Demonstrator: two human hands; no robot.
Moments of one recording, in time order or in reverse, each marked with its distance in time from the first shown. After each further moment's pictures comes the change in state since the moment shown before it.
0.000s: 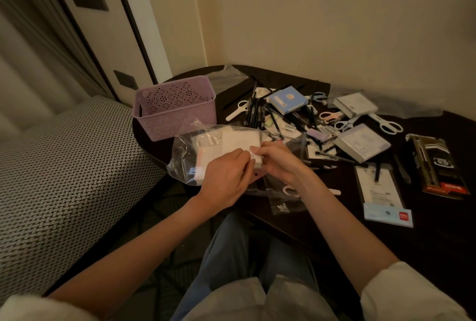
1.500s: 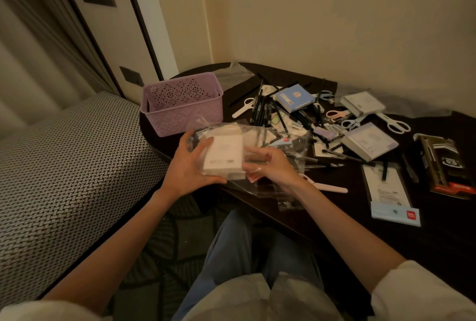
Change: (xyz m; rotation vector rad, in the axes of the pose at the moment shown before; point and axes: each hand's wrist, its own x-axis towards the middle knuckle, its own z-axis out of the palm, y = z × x) left_hand -0.037 -0.116 -0.004 -0.059 -0.175 -0.270; right_hand 0.002 0.035 0.009 -0.461 0.022 -0.265
